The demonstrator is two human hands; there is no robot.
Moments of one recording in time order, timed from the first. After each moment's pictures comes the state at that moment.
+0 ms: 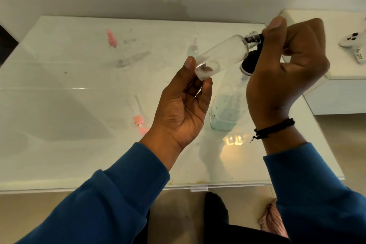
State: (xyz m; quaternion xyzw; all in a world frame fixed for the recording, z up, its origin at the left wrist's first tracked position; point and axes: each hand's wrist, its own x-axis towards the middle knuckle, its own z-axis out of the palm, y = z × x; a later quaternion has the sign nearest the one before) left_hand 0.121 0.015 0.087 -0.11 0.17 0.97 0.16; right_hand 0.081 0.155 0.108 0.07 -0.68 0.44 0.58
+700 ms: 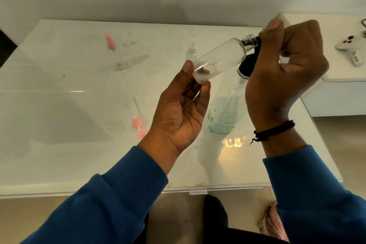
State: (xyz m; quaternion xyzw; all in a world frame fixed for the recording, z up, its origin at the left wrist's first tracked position) left_hand 0.121 0.015 0.088 -0.11 0.17 0.97 0.16; right_hand 0.079 0.155 0.112 0.07 -0.68 0.45 0.58
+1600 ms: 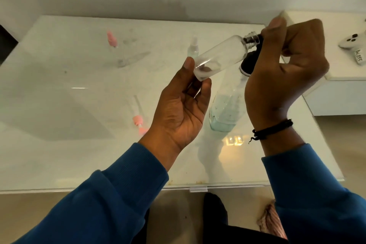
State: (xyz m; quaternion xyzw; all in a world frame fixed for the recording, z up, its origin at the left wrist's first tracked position) left_hand 0.123 0.015 0.088 -0.12 0.16 0.97 0.16; right_hand 0.082 0.151 0.109 0.06 -0.68 0.44 0.58
